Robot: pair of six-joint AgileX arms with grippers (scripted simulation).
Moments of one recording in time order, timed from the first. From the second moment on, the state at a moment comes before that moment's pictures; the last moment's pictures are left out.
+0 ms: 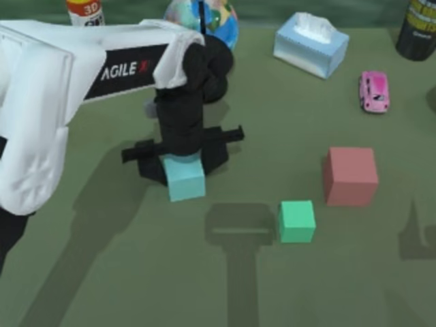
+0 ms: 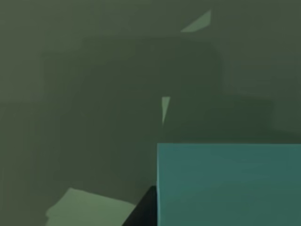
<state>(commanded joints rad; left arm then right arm) -0.53 2.38 1.80 -0.99 0.00 -0.74 0.00 0.00 0.00 0.00 0.00 0.00</state>
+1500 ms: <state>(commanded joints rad) -0.54 2.30 1.97 -1.24 0.00 -0.74 0.00 0.00 0.00 0.00 0.00 0.00</state>
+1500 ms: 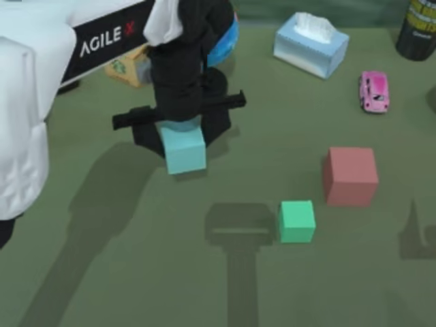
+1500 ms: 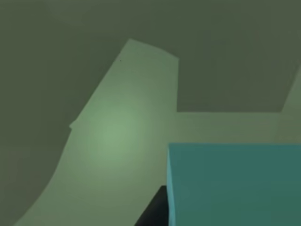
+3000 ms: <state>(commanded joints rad) -0.80 2.28 1.75 -1.03 -0.01 -0.79 0.00 0.00 0.00 0.00 0.00 0.00</state>
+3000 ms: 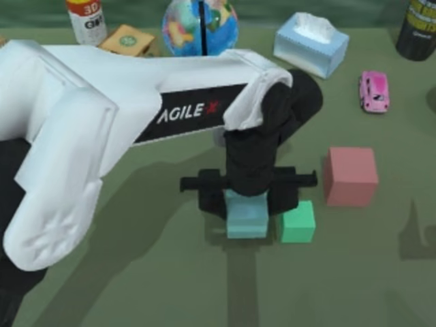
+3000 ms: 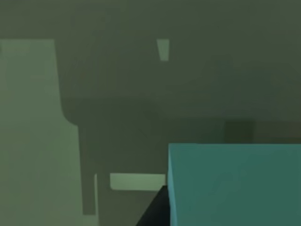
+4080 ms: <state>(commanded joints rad) -0.80 2.28 1.75 -1.03 -0.01 -0.79 0.00 0.00 0.00 0.00 0.00 0.00</state>
